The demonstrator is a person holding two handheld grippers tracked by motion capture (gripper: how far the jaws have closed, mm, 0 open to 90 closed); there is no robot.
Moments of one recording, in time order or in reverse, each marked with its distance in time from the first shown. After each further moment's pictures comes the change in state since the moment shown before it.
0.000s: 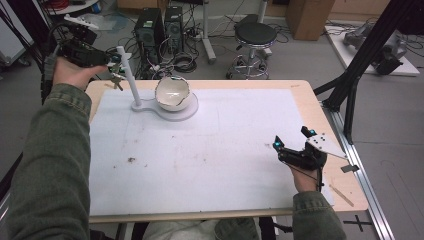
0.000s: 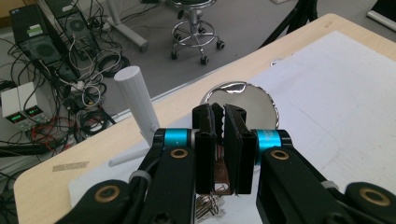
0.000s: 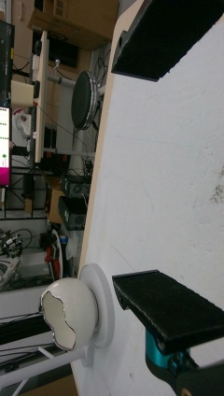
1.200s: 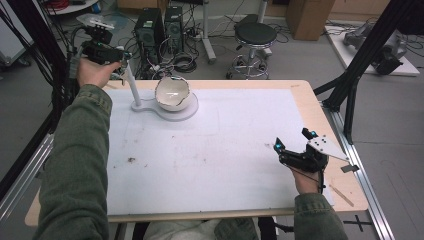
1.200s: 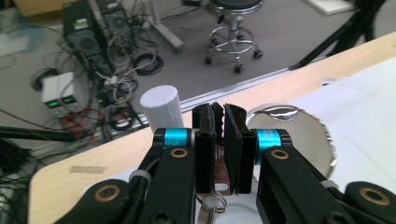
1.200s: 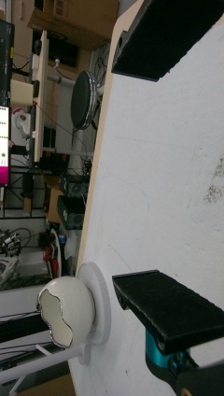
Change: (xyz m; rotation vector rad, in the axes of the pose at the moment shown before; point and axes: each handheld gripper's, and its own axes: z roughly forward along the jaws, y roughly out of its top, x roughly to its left) left arm 0.008 0.002 0.055 -0.017 0.192 -0.063; right arm 0.001 -0.001 -0.006 0.005 0.008 -0.008
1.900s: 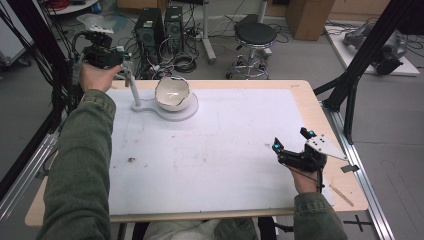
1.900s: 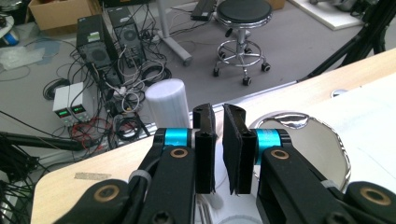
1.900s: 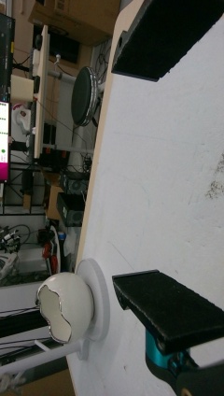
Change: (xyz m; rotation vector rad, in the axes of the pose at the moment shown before) left arm -0.001 -0.014 0.001 -0.067 0.005 -0.022; right arm 0.002 0.000 0.003 0.002 0.015 -0.005
